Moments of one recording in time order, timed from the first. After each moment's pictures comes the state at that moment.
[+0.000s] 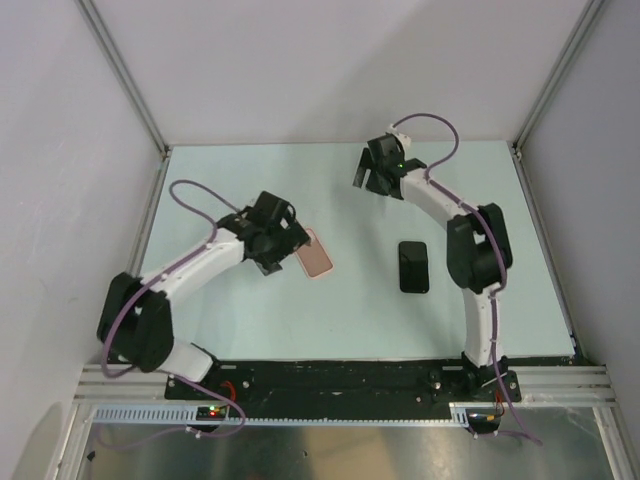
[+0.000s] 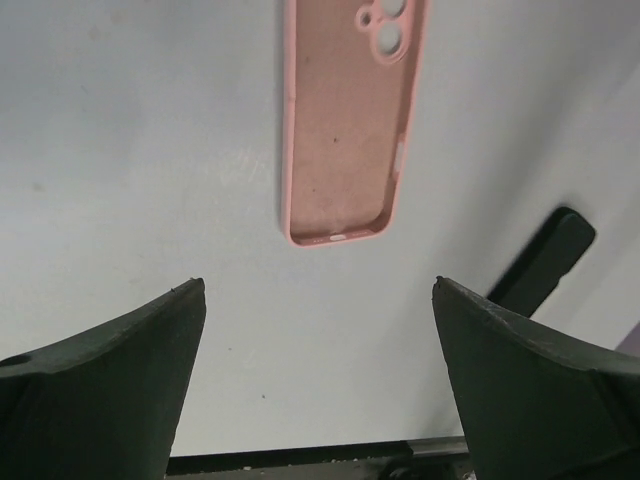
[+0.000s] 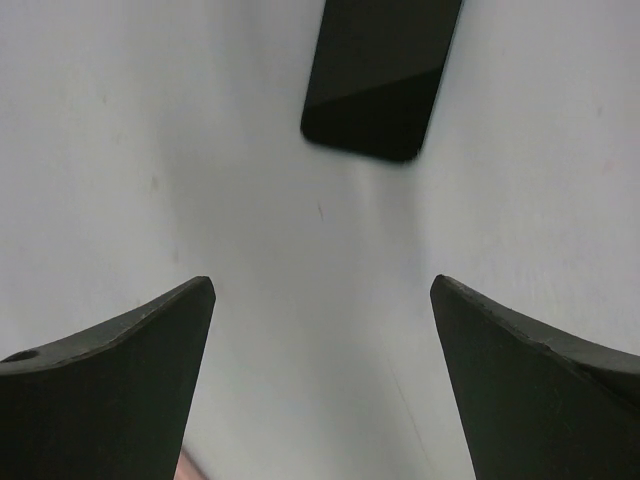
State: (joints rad) left arm -0.56 1.50 1.06 -0.64 -0.09 -1.18; right arm 0.44 2.04 1.67 -0.43 0.25 0.60
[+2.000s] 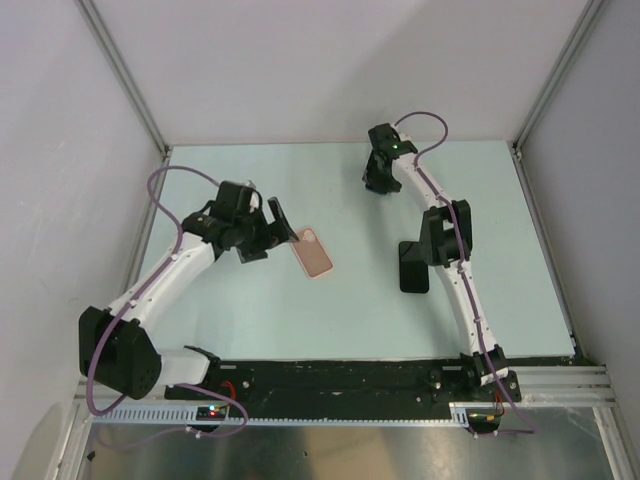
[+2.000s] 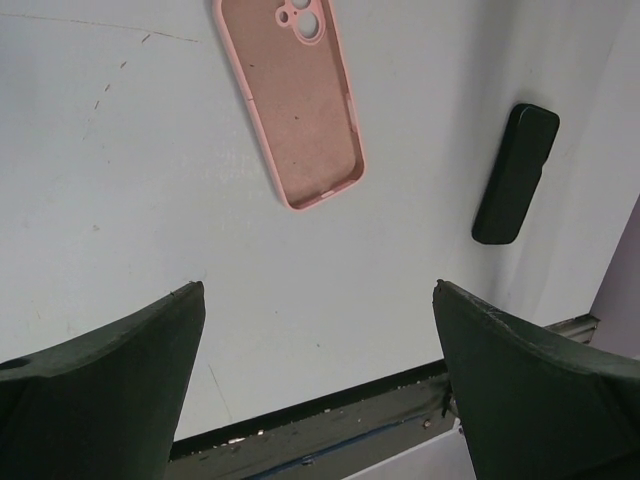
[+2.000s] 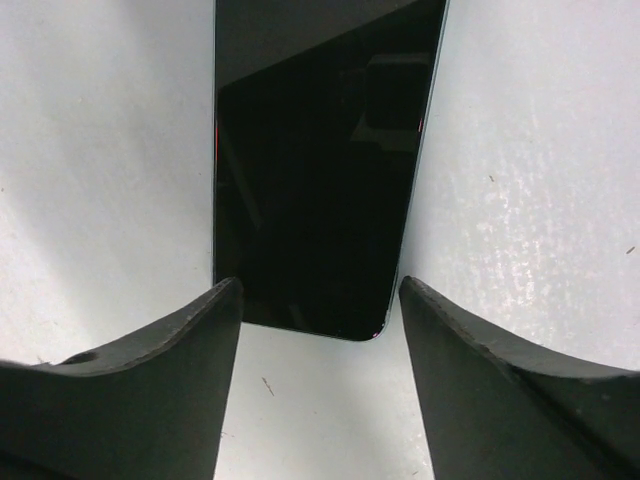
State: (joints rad) left arm -0.37 1.29 1.06 -0.68 0.17 -0.73; right arm 0.34 2.68 2.54 -0.88 0.26 0.63
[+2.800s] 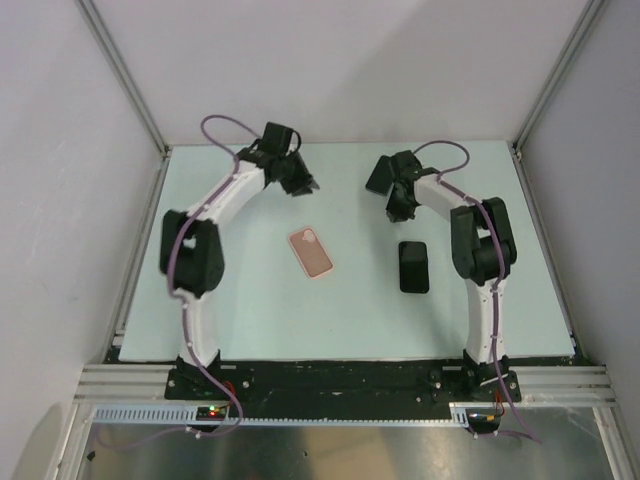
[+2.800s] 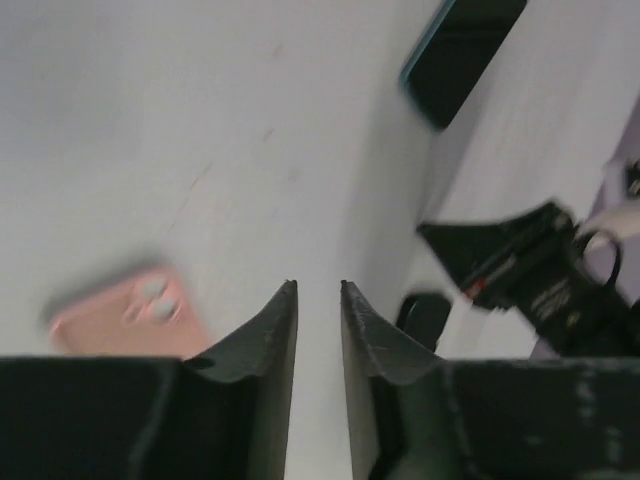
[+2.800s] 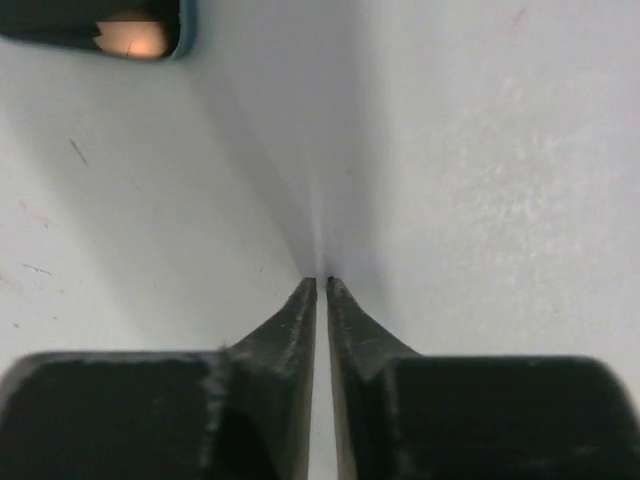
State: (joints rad) left arm -0.37 1.93 1.68 -0.63 0.17 -0.81; right arm 0.33 2.17 1.65 -0.60 0.15 0.61
